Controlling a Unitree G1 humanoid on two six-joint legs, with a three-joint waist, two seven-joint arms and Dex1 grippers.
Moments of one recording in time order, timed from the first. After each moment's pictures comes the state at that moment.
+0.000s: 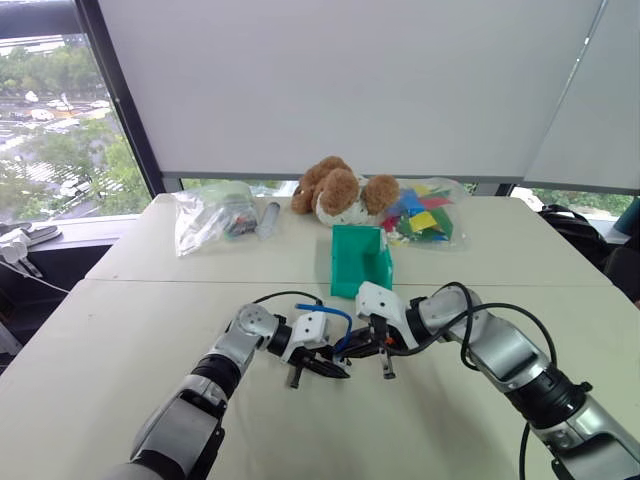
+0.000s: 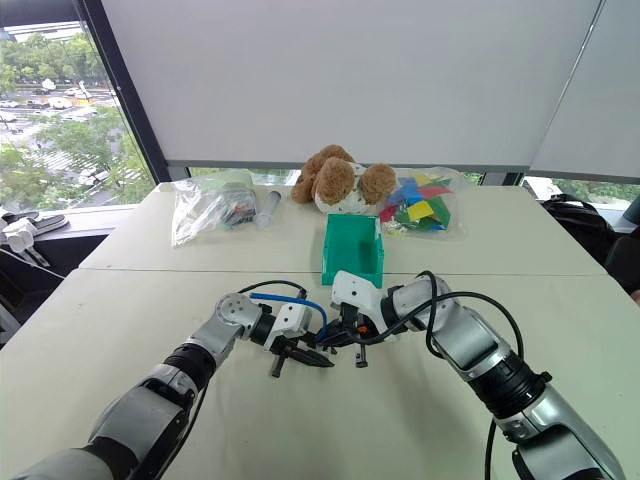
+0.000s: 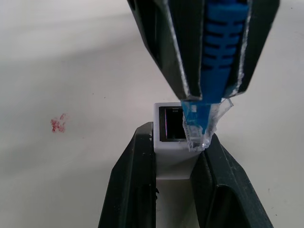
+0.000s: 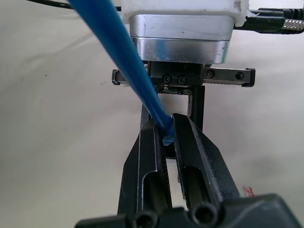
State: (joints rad) left arm -0.87 0.22 -0.31 0.97 0.00 -0.36 -1.43; right arm -0.69 -0.68 0.42 -0.12 0.16 0.47 1.17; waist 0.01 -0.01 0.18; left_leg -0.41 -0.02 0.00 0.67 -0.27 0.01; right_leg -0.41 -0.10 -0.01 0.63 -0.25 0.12
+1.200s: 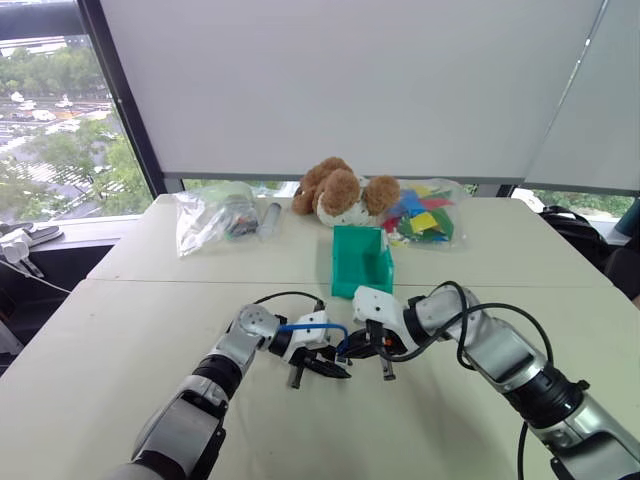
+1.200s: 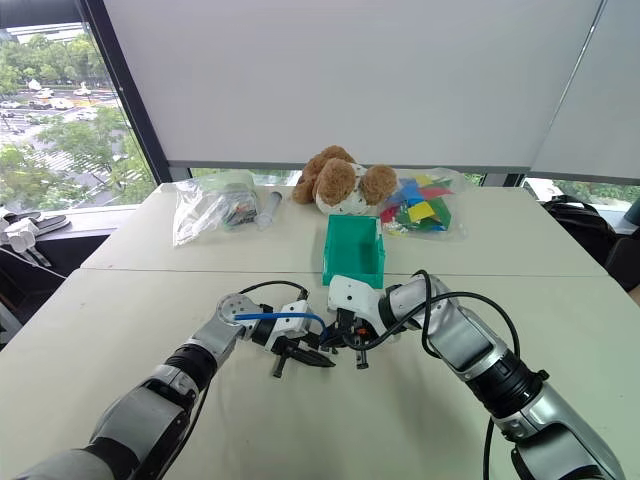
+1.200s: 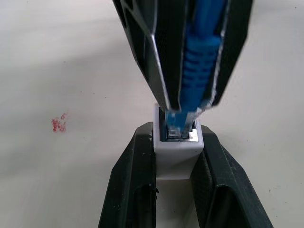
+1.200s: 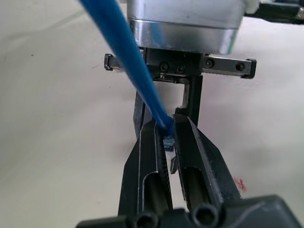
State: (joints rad) left arm -0.87 0.21 -0.30 0.97 0.01 -0.35 -1.42; right arm -0.69 -0.67 0.45 -0.15 0.06 0.49 1.18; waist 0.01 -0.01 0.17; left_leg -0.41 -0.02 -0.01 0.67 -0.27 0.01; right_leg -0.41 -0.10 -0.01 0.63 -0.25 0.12
